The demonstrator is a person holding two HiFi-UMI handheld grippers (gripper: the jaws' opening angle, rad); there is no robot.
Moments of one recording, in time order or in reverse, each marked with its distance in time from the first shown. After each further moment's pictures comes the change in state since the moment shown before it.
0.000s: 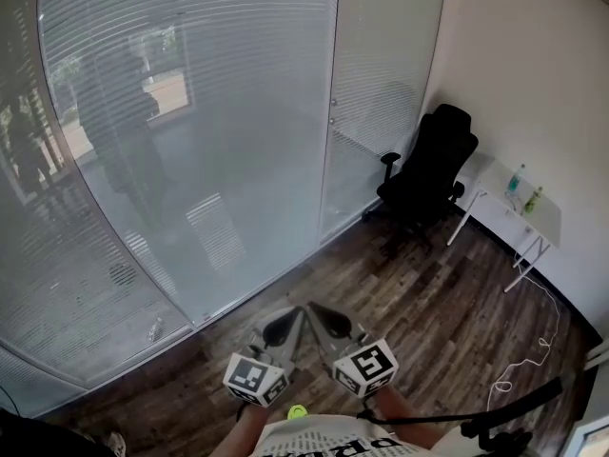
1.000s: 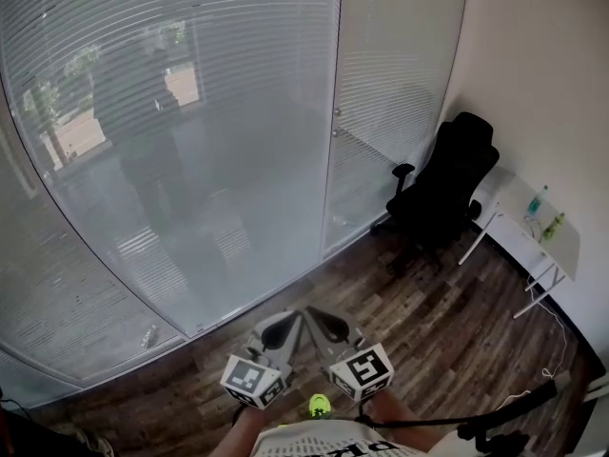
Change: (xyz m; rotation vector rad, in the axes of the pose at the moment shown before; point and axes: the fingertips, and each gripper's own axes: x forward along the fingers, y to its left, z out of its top) left arm 0.171 0.068 -0.027 -0.022 0.050 0.063; right arm 0.075 -0.170 -0.013 -0.005 0.035 0.068
